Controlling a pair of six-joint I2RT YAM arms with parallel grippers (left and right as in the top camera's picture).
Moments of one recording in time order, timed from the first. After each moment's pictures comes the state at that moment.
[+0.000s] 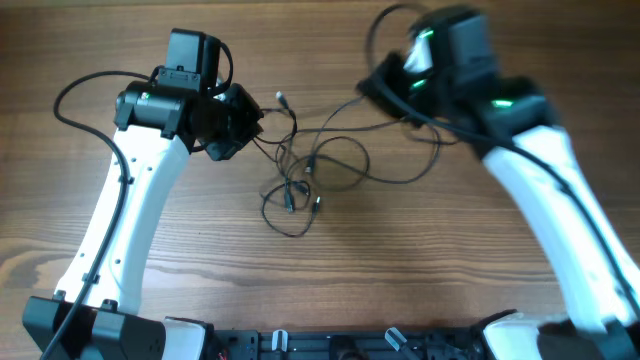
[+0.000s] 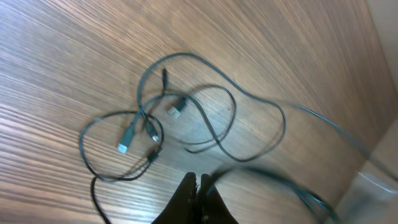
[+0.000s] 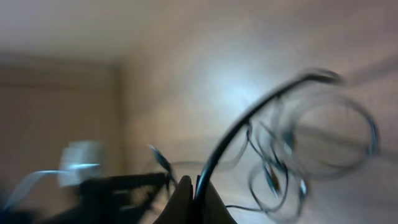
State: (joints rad) left arm -0.19 1.55 1.50 -1.10 0.25 -0.87; right arm 0.36 1.51 1.65 -0.82 -0.36 0.89
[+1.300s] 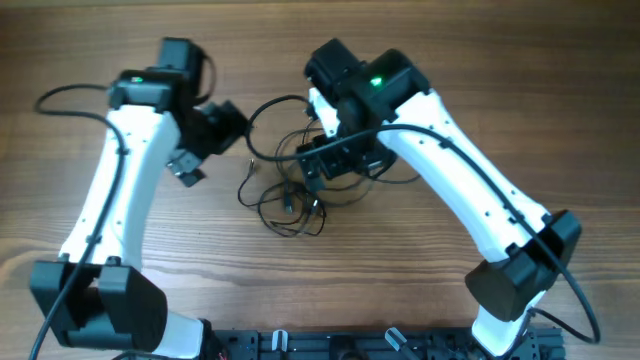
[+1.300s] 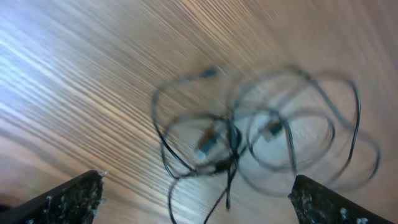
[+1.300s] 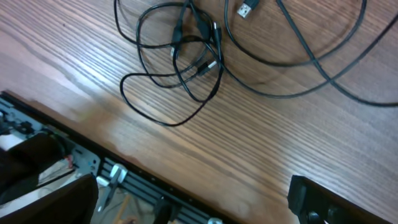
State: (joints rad) left arm -0.07 1.66 1.50 -1.28 0.13 -0.84; right arm 0.68 1.92 1.98 -1.54 -0.21 0.23
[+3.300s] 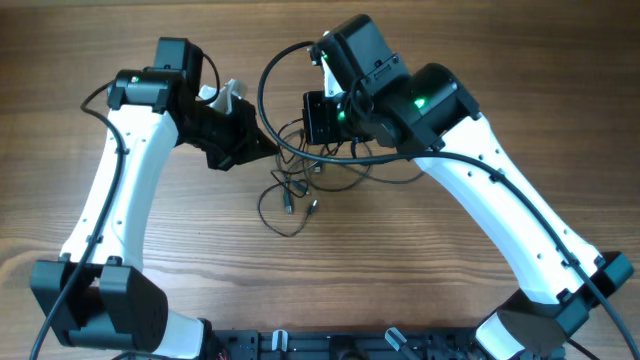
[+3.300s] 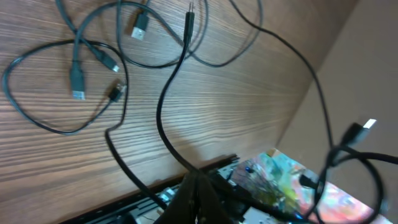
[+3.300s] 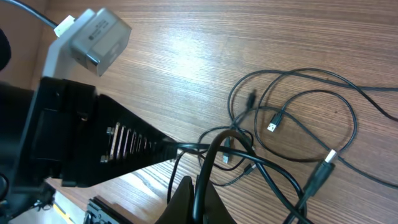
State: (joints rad) left arm -0.08 1.66 1.50 -1.28 0.74 -0.43; right arm 0.68 1.75 1.94 -1.15 -0.17 0.51
